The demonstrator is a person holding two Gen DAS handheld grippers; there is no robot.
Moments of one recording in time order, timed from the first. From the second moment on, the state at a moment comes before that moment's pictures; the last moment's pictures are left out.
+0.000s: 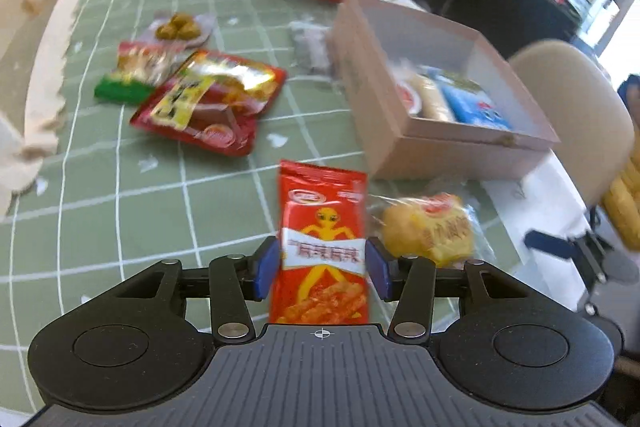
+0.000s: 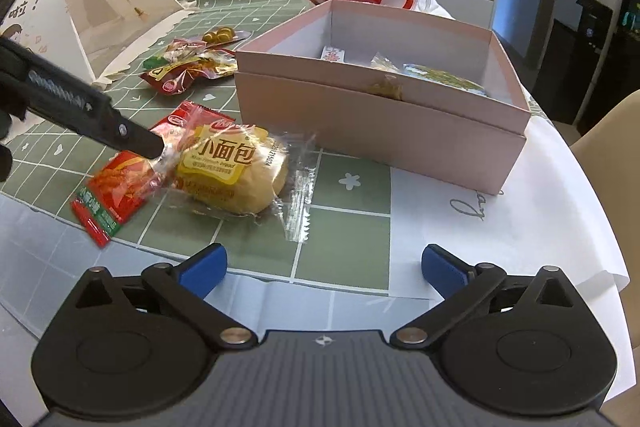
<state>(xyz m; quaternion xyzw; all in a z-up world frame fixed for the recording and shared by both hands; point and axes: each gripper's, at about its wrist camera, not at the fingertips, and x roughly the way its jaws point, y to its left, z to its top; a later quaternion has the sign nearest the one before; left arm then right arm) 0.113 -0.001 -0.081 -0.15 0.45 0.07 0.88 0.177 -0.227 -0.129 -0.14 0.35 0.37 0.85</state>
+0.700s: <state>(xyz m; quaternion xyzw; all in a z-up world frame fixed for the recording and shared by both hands) 0.091 0.001 -0.088 -0.06 0.48 0.11 0.87 0.178 -0.189 -0.090 -0.20 0.31 0.46 0.80</state>
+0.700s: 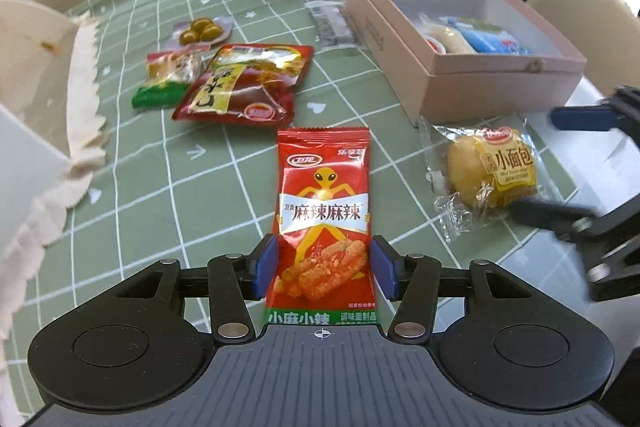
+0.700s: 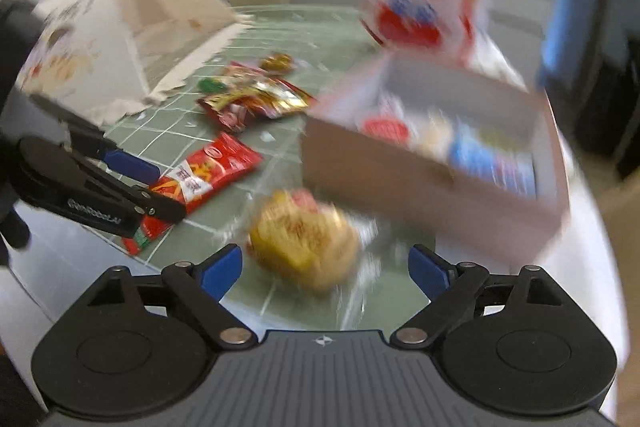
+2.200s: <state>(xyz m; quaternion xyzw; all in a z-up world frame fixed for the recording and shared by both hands) 0.098 0.008 -0.097 -0.06 0.47 0.11 0.87 0.159 -0.177 -0.102 -0.18 0.37 0.44 0.80</state>
